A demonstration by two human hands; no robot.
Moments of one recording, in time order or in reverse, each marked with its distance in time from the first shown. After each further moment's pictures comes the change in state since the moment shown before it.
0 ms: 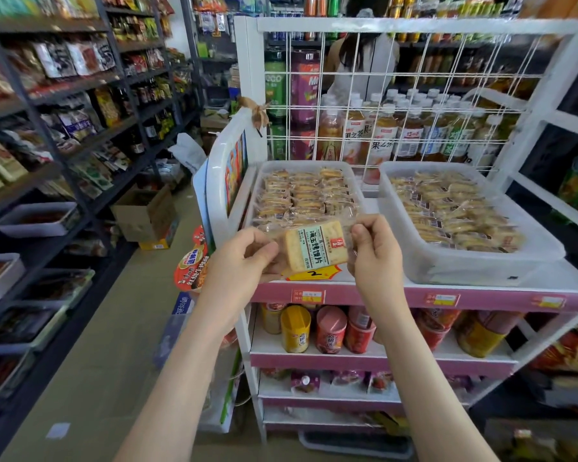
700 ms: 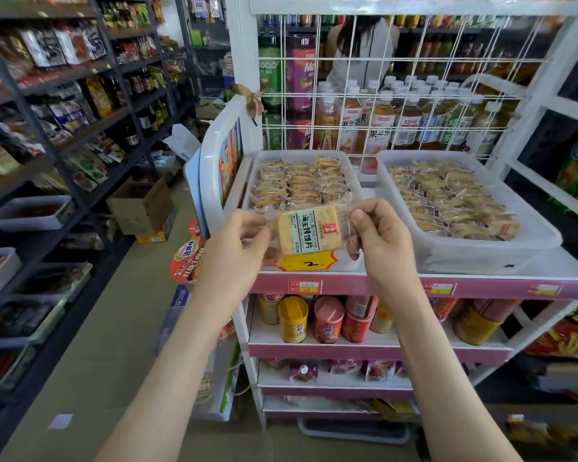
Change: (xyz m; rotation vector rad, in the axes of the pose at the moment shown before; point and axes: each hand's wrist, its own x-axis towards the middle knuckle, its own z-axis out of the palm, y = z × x) left_hand -0.009 0.016 0.001 0.226 0.059 0.102; right_hand 0.000 -0.022 -0.015 0.097 -0.118 0.010
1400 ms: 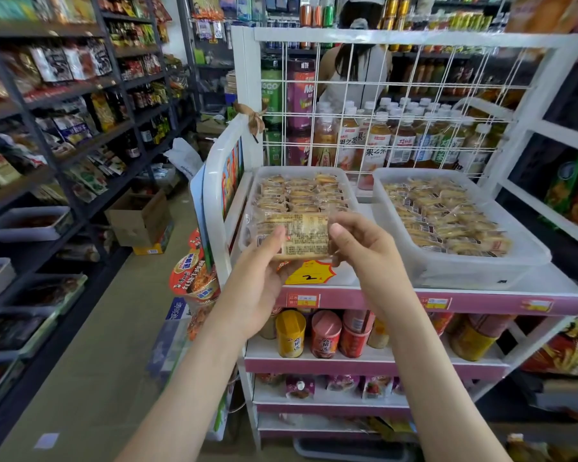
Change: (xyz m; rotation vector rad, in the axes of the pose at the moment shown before) left_hand 0.000 0.003 0.024 -1.049 -0.267 -0.182; right_hand -0.001 -0.014 0.006 0.079 -0.123 0.090
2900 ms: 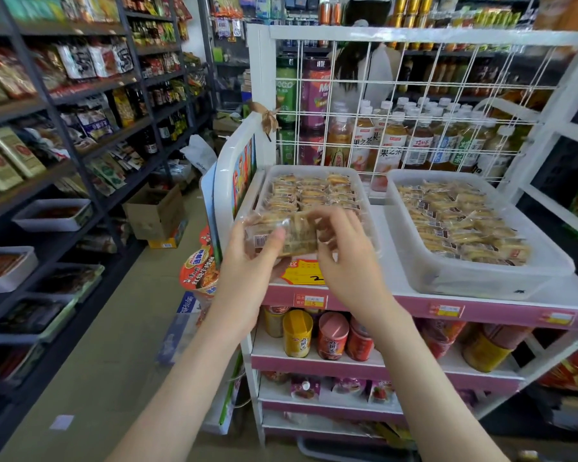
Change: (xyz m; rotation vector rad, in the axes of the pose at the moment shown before) left_hand -0.004 0.004 -0.011 0.352 0.253 0.182; right_hand 0.007 0.010 0.026 -0.588 -0.069 -0.456
